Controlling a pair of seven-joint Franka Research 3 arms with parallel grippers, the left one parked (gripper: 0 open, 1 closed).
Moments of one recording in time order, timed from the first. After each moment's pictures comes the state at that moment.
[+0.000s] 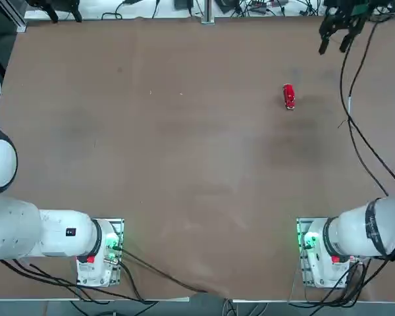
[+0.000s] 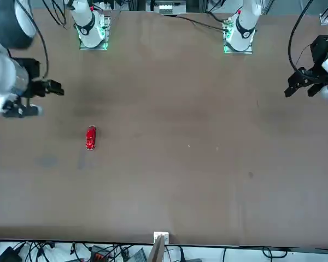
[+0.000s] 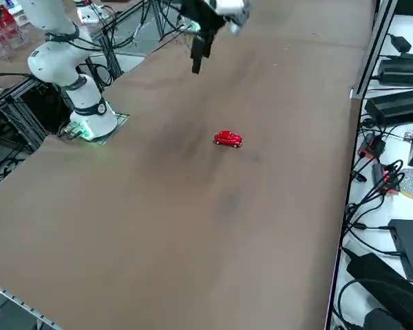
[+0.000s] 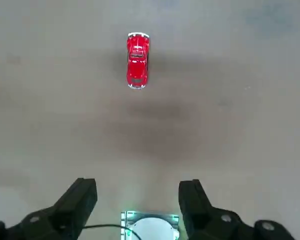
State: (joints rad) arm 0.05 0.20 0.03 -1.63 0.01 1.52 0.00
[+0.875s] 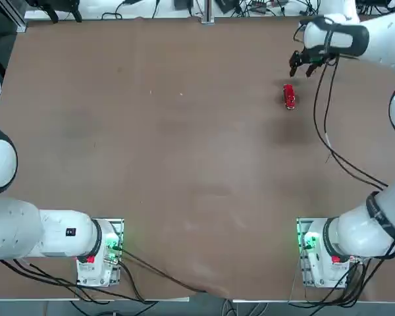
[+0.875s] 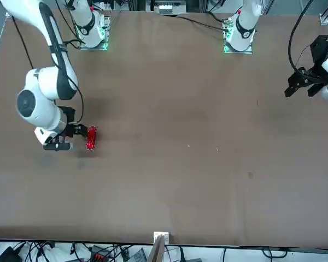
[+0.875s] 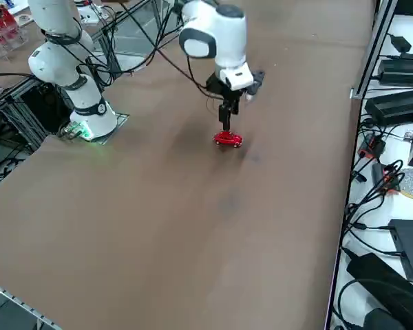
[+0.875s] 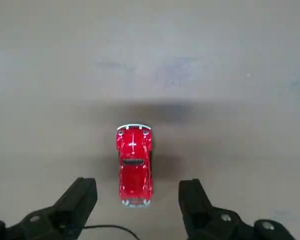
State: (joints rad) arm 0.07 0.34 0.03 -2.02 0.01 2.35 0.09
